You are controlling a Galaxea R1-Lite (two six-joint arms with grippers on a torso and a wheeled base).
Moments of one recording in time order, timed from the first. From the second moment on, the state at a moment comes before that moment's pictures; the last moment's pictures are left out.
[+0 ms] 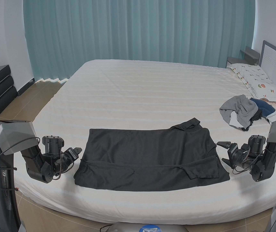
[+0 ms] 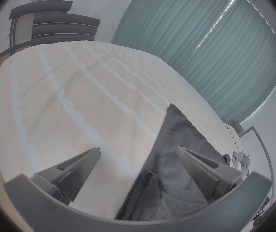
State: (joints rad) left arm -0.07 2.37 -0.72 -1.04 0.04 -0.71; right arm -0.09 2.37 -0.56 -1.37 0.41 0.98
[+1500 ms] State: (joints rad) left arm -0.07 2.43 -1.20 -0.81 -0.13 -0.72; right arm -0.09 2.37 -0.55 -1.37 0.40 0.98
